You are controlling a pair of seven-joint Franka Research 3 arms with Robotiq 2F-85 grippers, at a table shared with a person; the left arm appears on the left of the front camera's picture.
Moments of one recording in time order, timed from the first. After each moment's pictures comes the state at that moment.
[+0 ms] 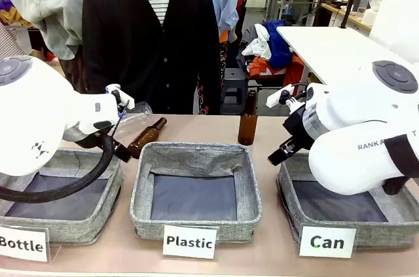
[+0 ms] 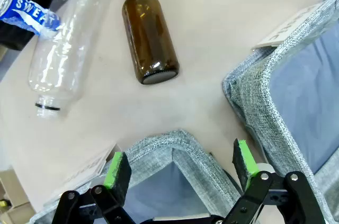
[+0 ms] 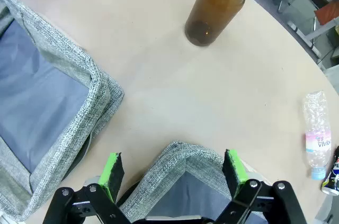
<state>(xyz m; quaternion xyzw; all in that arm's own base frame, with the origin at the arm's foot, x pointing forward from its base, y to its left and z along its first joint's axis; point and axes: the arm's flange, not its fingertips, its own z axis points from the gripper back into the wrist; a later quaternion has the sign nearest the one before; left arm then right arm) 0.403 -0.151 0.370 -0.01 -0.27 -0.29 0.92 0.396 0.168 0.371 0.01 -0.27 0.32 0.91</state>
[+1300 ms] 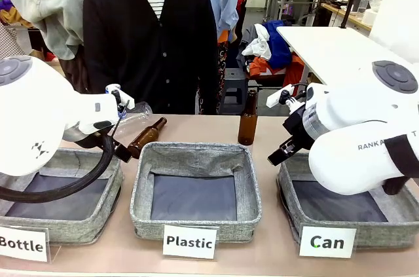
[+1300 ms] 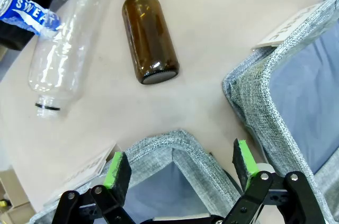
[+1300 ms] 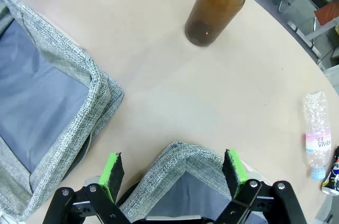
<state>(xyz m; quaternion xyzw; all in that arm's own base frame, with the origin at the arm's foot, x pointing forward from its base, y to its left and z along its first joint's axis) 0.403 -0.151 0.370 -0.01 -0.27 -0.29 0.92 0.396 0.168 0.371 0.01 -0.27 0.32 0.91</state>
